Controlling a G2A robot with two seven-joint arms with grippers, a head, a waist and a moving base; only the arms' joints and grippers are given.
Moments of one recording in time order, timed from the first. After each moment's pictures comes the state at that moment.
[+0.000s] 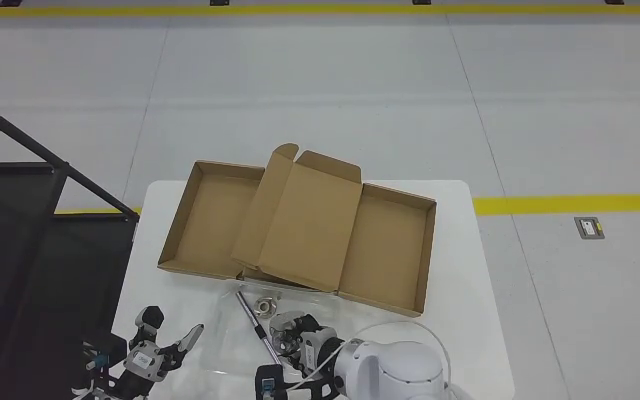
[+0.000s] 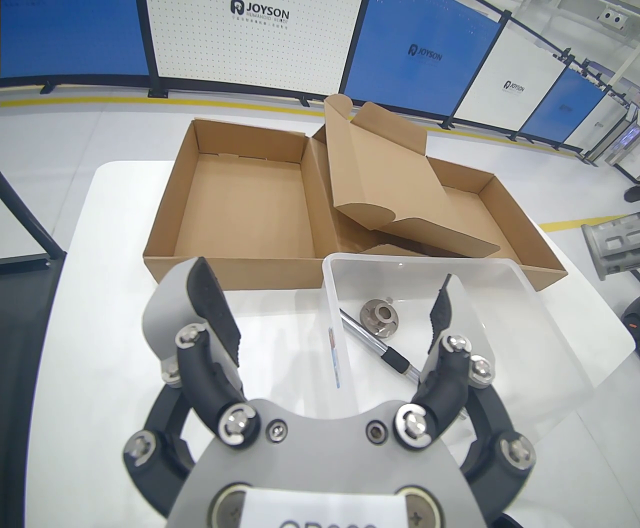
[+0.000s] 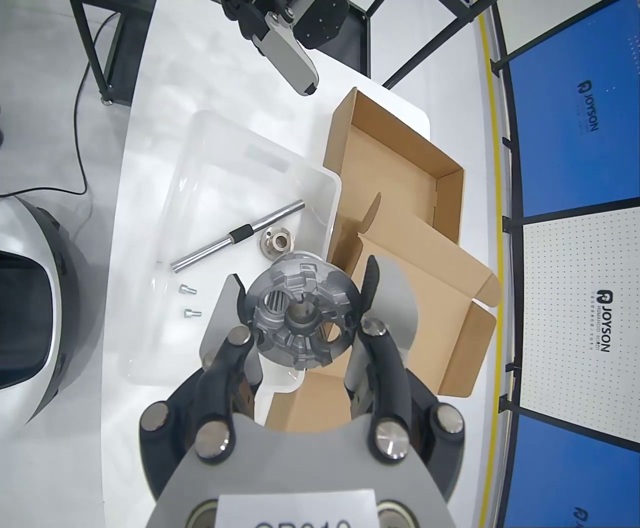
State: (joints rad) left arm 1.83 -1.14 -1.79 -1.79 1.06 -0.47 0.28; right arm -1.04 -1.31 0.80 -2.10 -1.74 -0.82 0.74
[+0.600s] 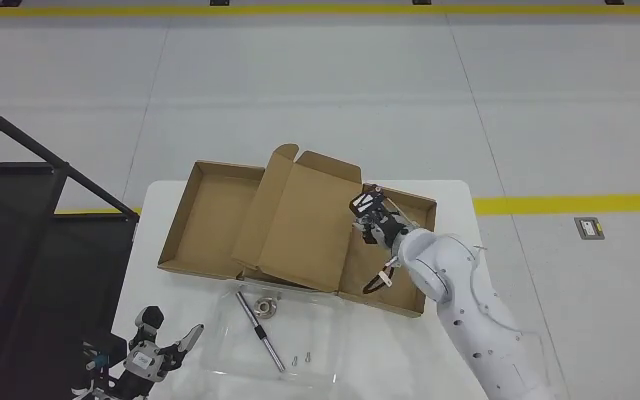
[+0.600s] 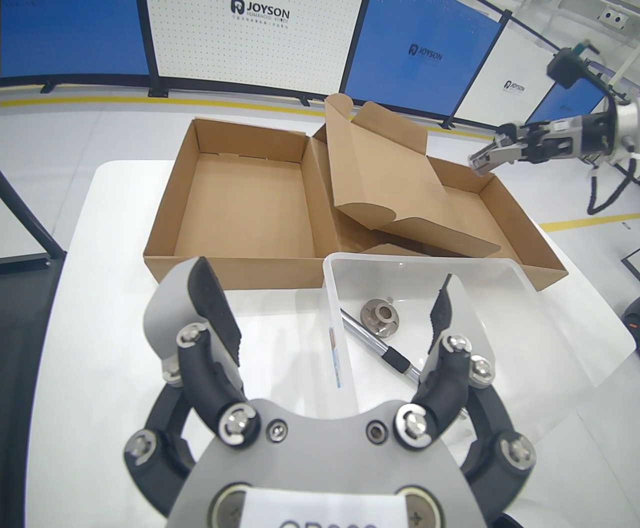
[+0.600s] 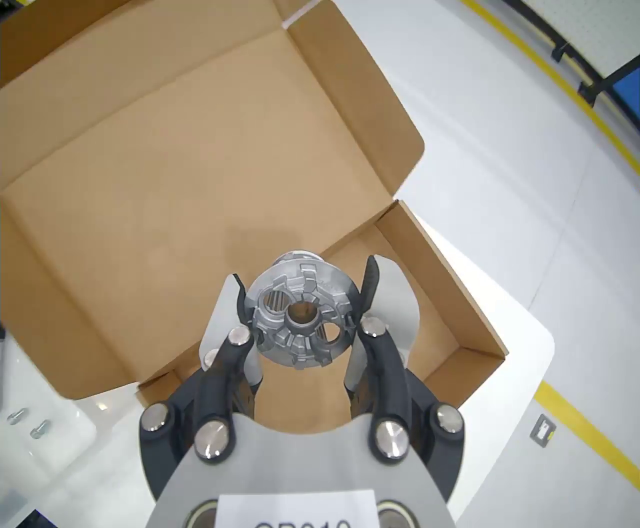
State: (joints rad) left arm 1.83 -1.14 -1.79 -1.79 1.06 -0.47 0.28; right arm -0.68 -1.37 1.11 -1.30 -1.34 -0.24 0.71
